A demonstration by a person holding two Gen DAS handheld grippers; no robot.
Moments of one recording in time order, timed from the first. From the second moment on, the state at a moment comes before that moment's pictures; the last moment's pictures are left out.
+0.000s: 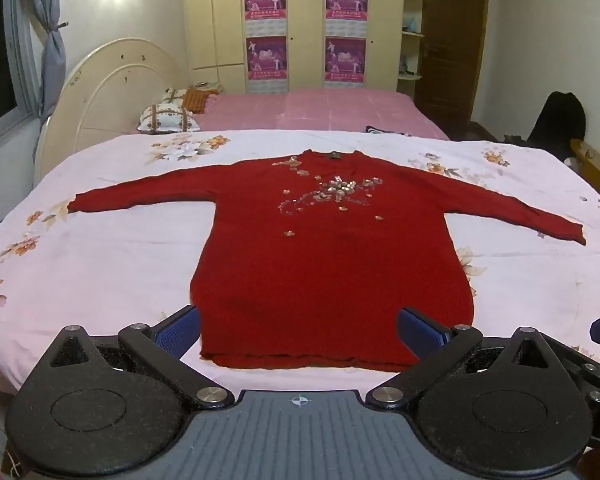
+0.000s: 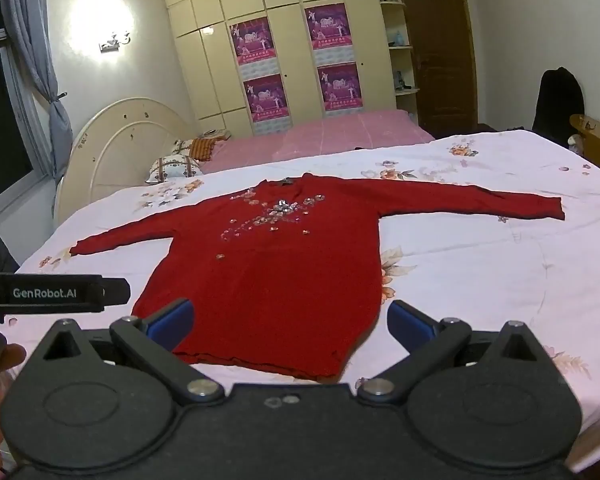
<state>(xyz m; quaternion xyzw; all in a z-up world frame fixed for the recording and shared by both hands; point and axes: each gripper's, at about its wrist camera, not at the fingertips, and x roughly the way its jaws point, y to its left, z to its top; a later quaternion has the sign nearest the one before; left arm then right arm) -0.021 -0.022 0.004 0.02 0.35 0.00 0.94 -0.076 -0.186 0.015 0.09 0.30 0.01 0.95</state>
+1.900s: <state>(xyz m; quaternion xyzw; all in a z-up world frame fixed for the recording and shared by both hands) -0.003 -0.018 0.003 0.01 0.37 0.01 0.93 -0.070 -0.190 0.021 0.10 0.31 0.02 0.95</state>
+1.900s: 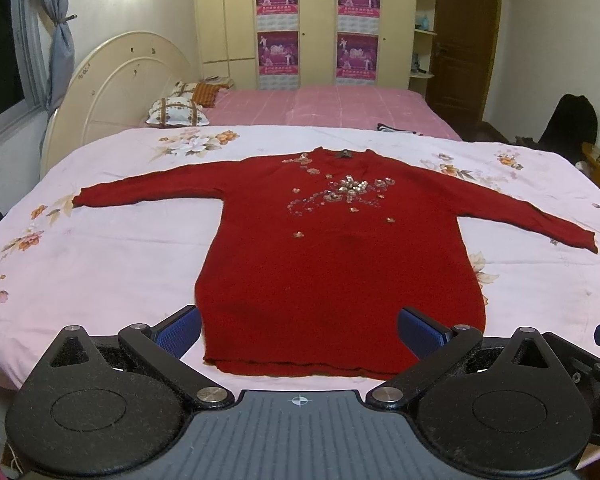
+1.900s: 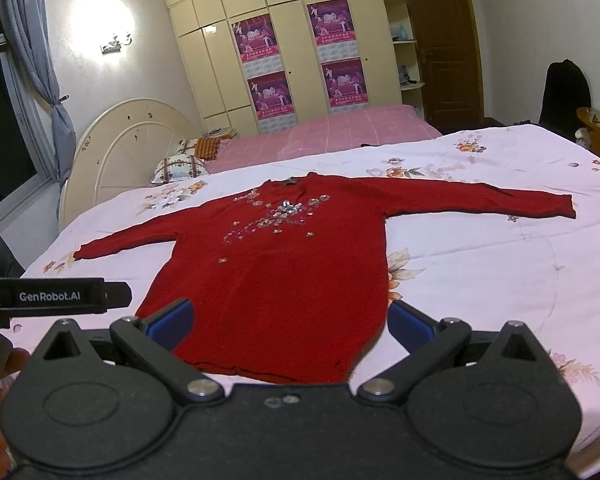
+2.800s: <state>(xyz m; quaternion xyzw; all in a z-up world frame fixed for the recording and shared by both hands) 0.028 -0.028 -0.007 0.02 0.38 0.00 0.92 -0.049 -0.198 0.012 0.10 0.31 -0.01 0.94</state>
